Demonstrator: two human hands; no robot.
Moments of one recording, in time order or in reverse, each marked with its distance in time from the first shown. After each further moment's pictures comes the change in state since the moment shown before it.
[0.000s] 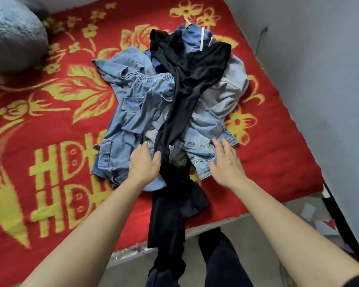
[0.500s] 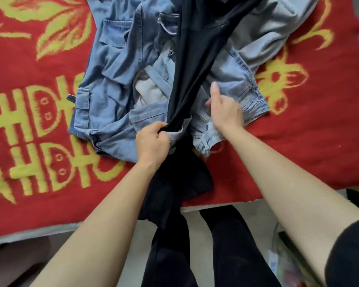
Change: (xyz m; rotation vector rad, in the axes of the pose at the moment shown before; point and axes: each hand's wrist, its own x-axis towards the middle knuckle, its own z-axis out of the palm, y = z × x) left_hand 0.054 -0.020 0.115 -0.232 0.174 -0.115; right_hand 0.155 0.006 0.073 0.399 -0.049 0.300
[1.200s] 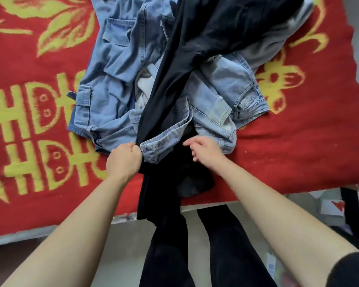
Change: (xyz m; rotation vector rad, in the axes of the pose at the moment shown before) left_hand -0.008 -0.078 -0.041 0.382 -0.141 -0.205; right_hand -0.062 0.055 0.063 0.220 -0.419 -0.034
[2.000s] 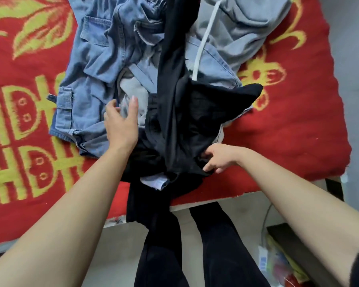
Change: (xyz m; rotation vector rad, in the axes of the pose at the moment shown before) left_hand 0.028 0.078 -0.008 -0.599 0.153 -0.016; right_hand -0.007 0.021 -0.081 -0.479 -0.433 0.284
